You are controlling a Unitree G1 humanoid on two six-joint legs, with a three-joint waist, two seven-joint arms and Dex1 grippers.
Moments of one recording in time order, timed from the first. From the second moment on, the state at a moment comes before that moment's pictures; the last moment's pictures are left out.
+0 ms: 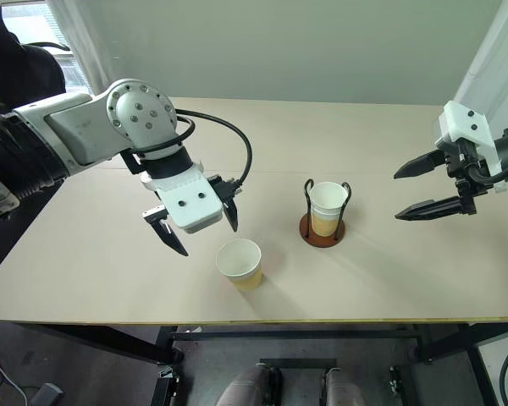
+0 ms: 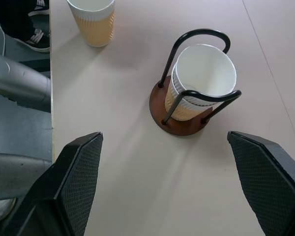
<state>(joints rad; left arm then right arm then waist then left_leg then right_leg) -1.86 1.01 -1.64 0.34 -0.56 -0.42 -1.59 -1.01 -1.20 0.24 0.17 0.37 0.49 1.61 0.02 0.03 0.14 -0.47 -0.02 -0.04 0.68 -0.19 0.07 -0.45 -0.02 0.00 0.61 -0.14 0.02</state>
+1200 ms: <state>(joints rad) -1.63 0.90 -1.46 0.34 -0.34 -0.52 -1.59 -1.01 -1.15 0.24 0.16 0.35 0.51 1.61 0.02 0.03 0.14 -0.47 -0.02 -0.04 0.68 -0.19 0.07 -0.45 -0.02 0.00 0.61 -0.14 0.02</state>
